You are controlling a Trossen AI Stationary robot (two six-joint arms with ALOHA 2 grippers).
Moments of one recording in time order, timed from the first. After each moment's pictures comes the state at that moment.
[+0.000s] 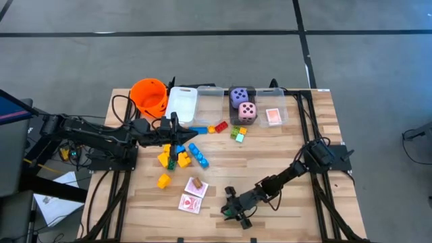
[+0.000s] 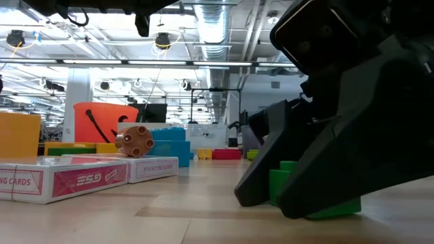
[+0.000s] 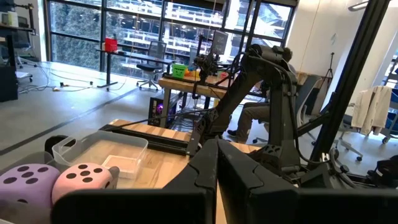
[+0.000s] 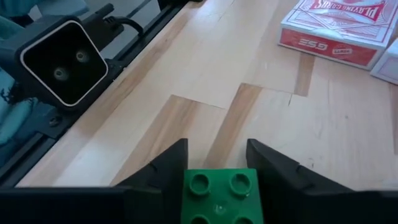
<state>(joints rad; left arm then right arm) -0.07 1.00 0.54 0.56 -0.18 -0.15 0.56 2.15 0.90 0.65 0.01 0.18</state>
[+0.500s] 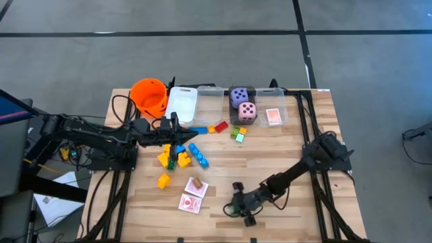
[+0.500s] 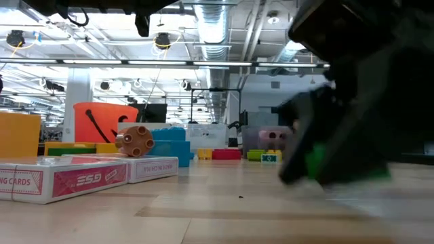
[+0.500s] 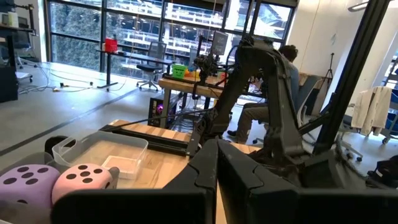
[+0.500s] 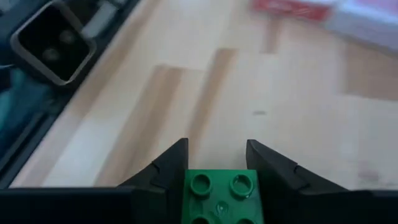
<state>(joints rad) -0.07 1.00 0.54 0.56 -0.18 -0.15 0.56 1.96 0.89 0.40 0.14 0.29</state>
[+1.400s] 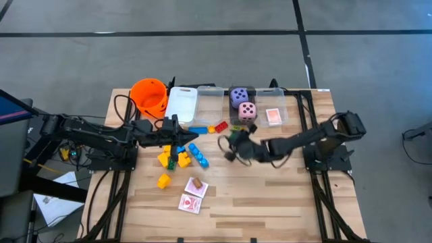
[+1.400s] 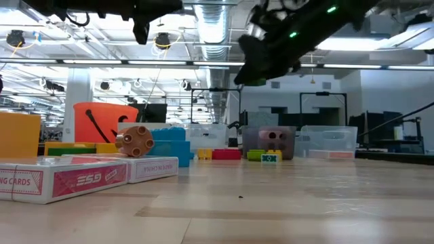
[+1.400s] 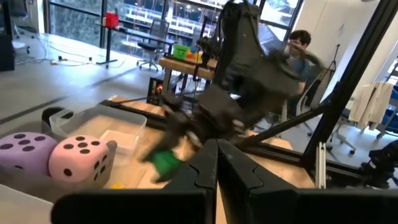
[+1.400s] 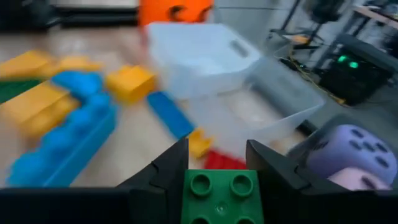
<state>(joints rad) -0.07 1.00 0.54 0.48 -0.18 -0.23 0.17 1.62 0.89 0.15 0.84 0.21</state>
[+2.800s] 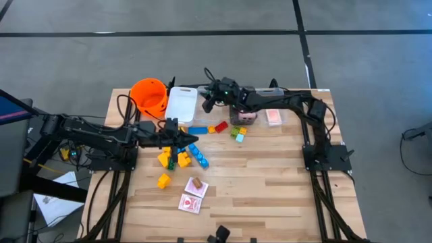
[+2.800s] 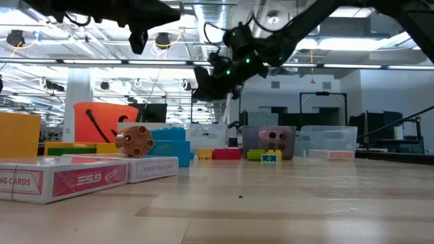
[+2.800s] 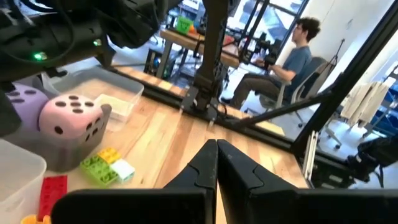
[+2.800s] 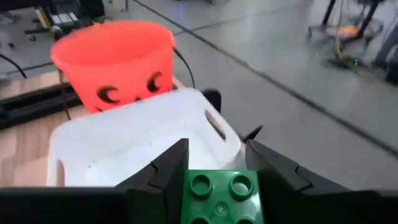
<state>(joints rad) -0.07 1.00 0.54 0.38 -0.16 -0.36 -0.42 2.03 1.41 0.29 0.13 0.08</state>
